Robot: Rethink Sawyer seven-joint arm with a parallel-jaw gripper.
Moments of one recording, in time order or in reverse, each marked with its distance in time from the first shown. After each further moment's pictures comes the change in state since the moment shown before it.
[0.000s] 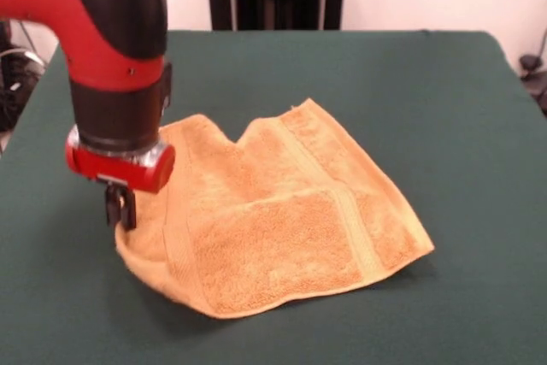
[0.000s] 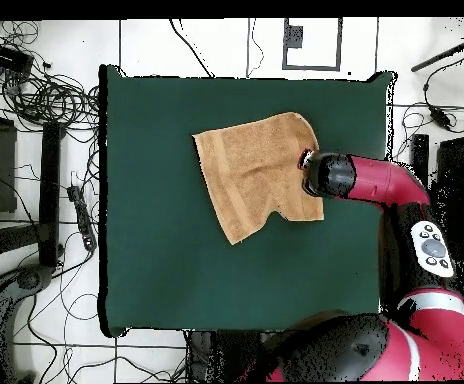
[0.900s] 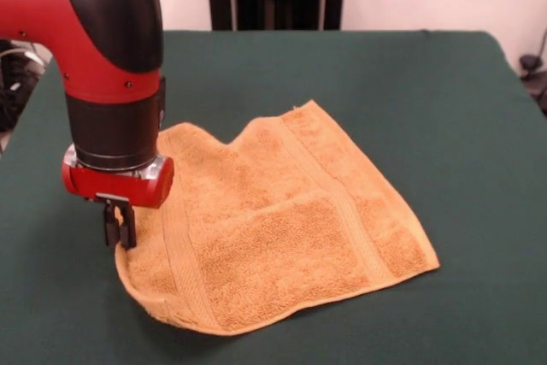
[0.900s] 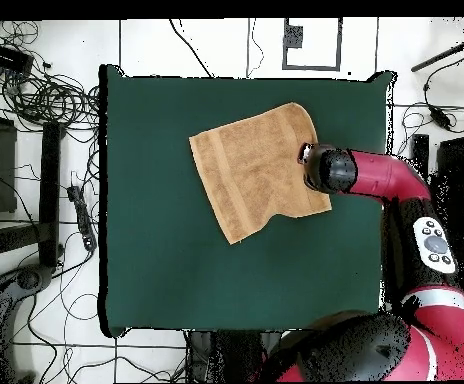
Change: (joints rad) arm -0.033 0.005 0.086 -0.031 -0.062 0.017 -0.066
